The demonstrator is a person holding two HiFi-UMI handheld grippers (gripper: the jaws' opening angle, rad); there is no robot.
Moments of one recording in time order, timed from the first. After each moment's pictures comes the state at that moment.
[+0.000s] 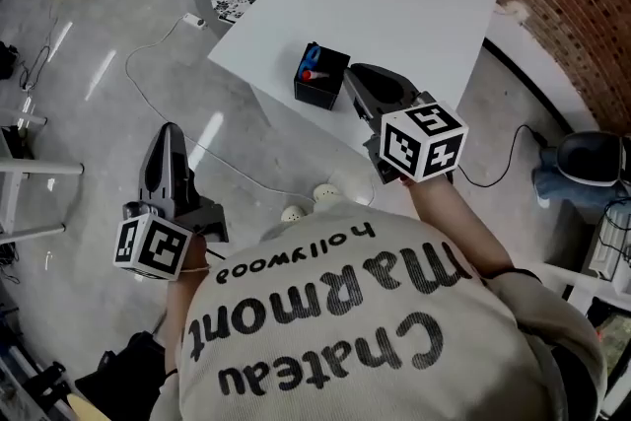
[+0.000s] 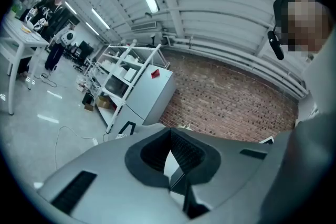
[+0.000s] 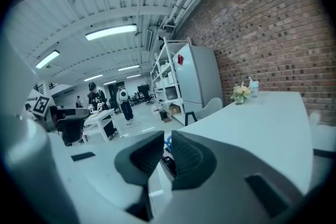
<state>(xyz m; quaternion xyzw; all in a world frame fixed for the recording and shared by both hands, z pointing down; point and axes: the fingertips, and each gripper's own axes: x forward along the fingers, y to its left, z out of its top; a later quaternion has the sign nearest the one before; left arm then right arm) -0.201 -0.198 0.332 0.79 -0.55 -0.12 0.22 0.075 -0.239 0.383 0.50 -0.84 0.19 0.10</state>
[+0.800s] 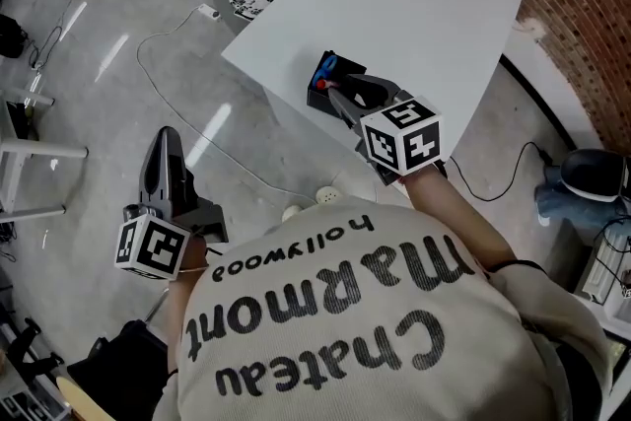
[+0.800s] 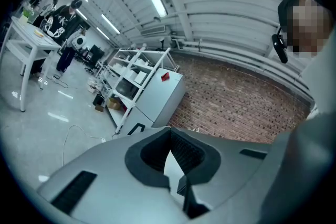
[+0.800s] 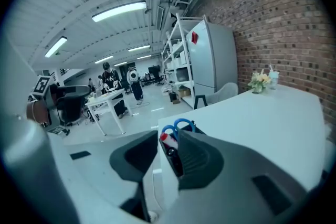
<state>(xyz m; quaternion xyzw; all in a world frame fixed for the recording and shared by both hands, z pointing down) -0.228 -0.204 0.342 0.76 -0.60 -0.13 0.23 0.035 -0.262 0.436 0.42 -0.86 0.20 0.20</state>
